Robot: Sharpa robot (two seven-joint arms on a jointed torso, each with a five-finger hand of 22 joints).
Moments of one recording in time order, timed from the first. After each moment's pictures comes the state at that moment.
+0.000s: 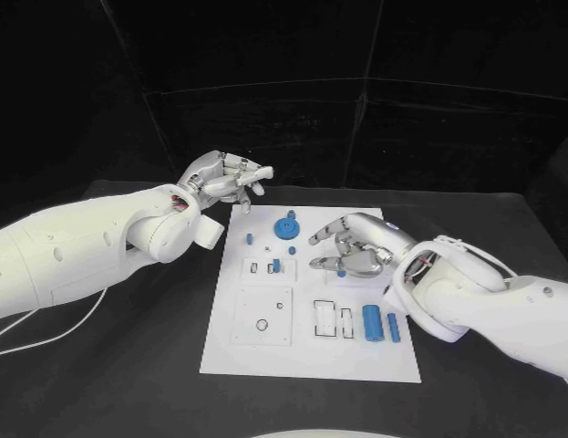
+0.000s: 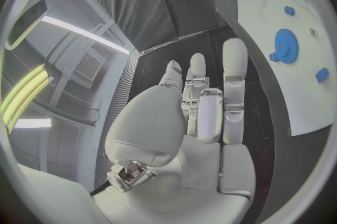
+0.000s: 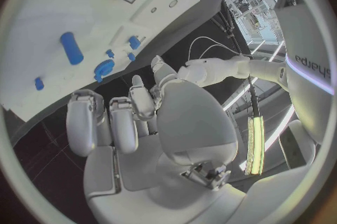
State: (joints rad) left arm 1.25 -0.85 -0.04 1.40 -0.29 -0.22 0.31; left_hand 1.38 0.08 -0.17 0.18 0.06 1.08 0.10 0.22 0.13 1.35 0.04 0.40 0.30 1.47 -0.04 1.36 1.27 0.15 1.37 0.06 0.81 0.56; right arm 1.15 -0.80 -0.03 1.72 -1.32 -0.43 -0.09; right_hand 1.31 -0.01 0.09 0.03 0.13 0.90 0.17 0.11 0.08 1.33 0.09 1.26 1.26 1.47 0.01 1.52 1.31 0.05 1.44 0.11 1.46 1.30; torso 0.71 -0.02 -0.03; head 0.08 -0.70
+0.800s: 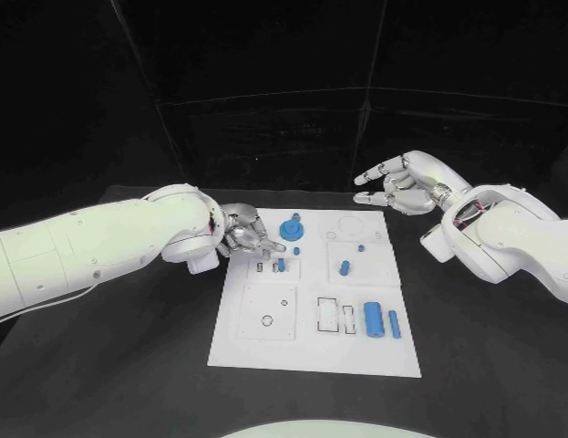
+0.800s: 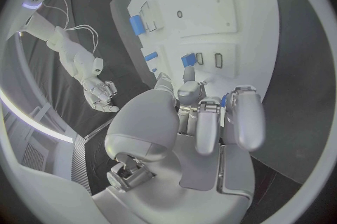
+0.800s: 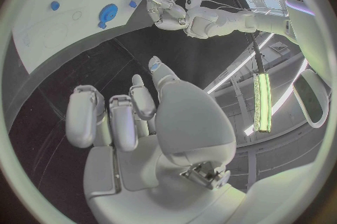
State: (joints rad) left arm 1.26 -0.78 -0.07 1.43 -0.92 0.10 -0.39; left_hand 1.20 0.16 -0.24 0.29 0.05 0.96 0.08 0.49 0.39 1.27 0.01 1.13 1.04 1.47 -0.05 1.57 1.31 0.08 1.46 0.05 1.37 1.24; right arm 1.26 -0.86 -0.01 1.57 -0.95 -0.40 0.07; right_hand 1.33 0.00 0.07 0.02 0.16 0.91 0.16 0.13 0.08 1.32 0.07 1.25 1.25 1.46 0.01 1.48 1.31 0.06 1.40 0.11 1.40 1.21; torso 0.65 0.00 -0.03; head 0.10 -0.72
